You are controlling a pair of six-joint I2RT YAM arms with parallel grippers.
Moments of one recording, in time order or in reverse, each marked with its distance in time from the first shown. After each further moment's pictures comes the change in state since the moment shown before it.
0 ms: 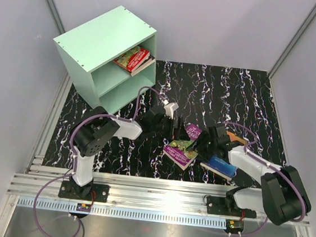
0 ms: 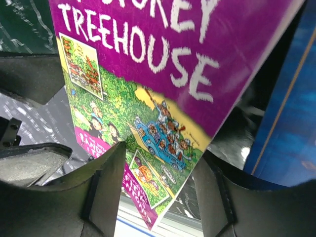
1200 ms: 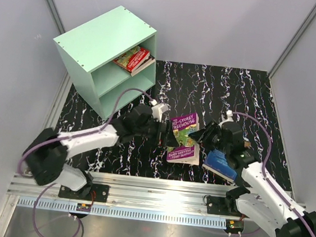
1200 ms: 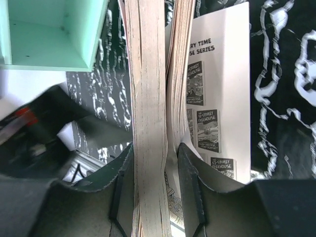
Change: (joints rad) left arm -0.035 -0.447 -0.122 -0.382 0.005 0.034; right arm 0.013 -0.428 0.021 -0.014 0.023 -0.074
